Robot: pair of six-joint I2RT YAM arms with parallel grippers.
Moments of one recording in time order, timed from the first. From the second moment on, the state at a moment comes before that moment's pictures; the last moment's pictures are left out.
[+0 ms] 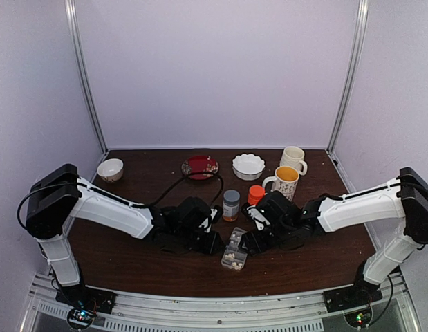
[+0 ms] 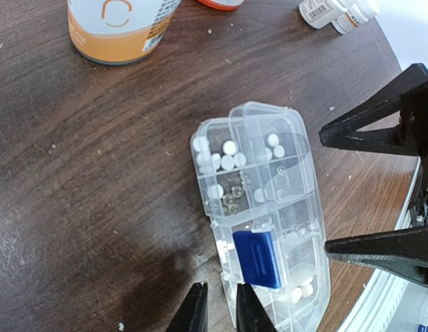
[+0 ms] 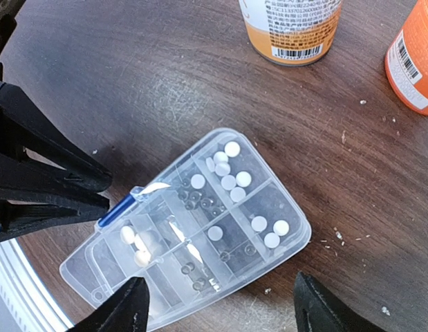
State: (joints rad) left arm -1.09 1.82 0.95 0.05 0.12 -0.68; right arm 0.96 1.55 0.79 -0.20 -0.04 0.46
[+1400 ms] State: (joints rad) left arm -1.11 1.82 0.95 0.08 0.05 -0.67; right arm 0.96 1.55 0.78 -0.18 -0.04 0.46
